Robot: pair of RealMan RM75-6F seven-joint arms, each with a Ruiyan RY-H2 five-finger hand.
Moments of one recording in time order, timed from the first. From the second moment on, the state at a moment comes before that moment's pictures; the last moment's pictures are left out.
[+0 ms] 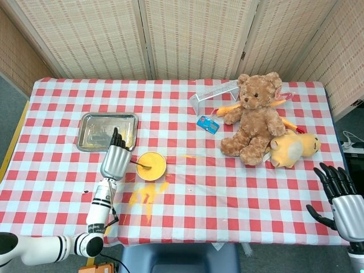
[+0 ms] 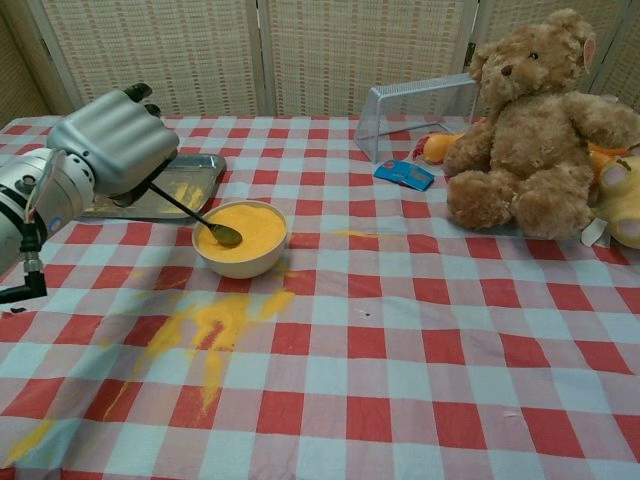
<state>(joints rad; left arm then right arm) -0.81 -1.67 -0.16 -1.47 0.91 1.34 1.37 0.01 -1.06 0.01 -1.62 -1.69 1.64 0.08</state>
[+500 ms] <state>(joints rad) -0.83 -1.67 -0.20 -1.44 0.91 1.32 1.30 0.01 -1.06 0.01 -1.62 -1.69 1.64 0.08</state>
